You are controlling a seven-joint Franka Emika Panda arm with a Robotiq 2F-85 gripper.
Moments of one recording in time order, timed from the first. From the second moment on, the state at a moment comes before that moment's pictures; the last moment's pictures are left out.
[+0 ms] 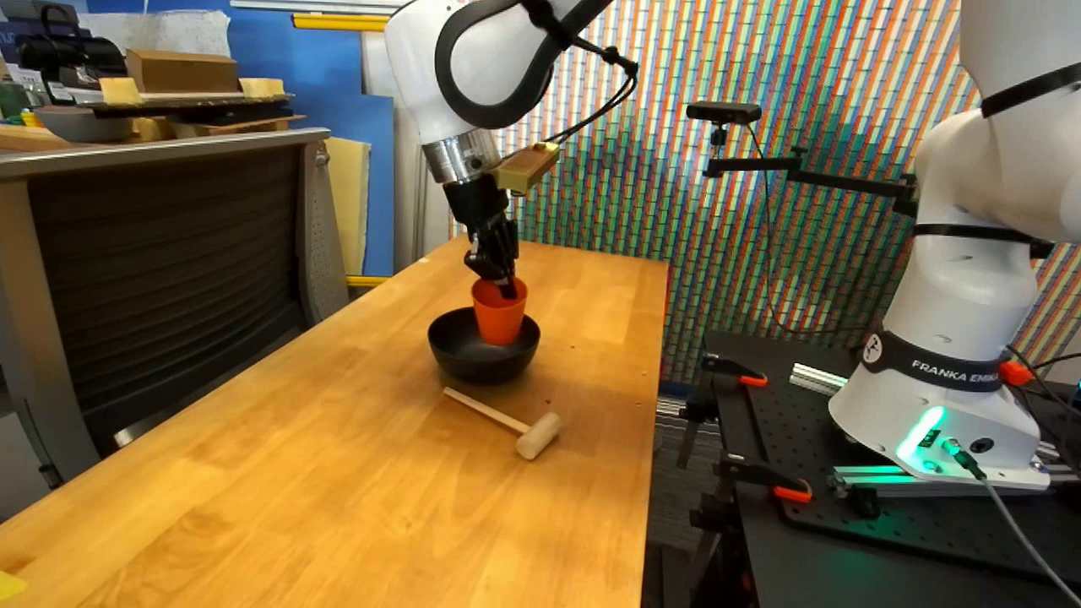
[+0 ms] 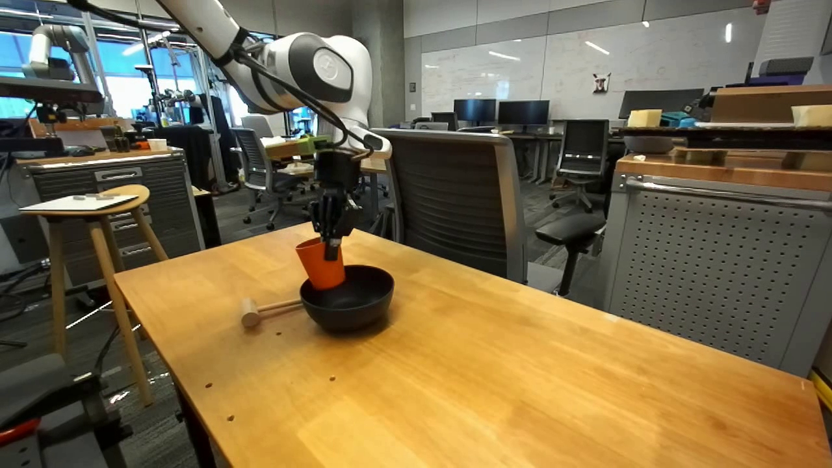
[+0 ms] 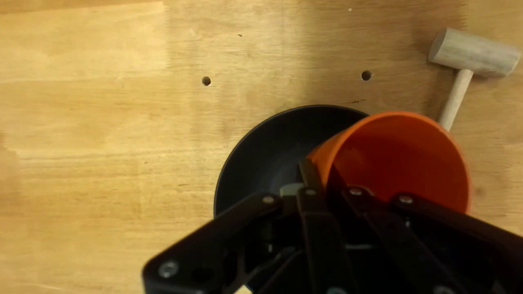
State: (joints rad) arm 0.07 0.38 -0.01 -1.93 -0.13 2.00 0.19
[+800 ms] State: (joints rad) arm 0.07 0.38 -0.03 -1.96 -0.13 2.13 0.25
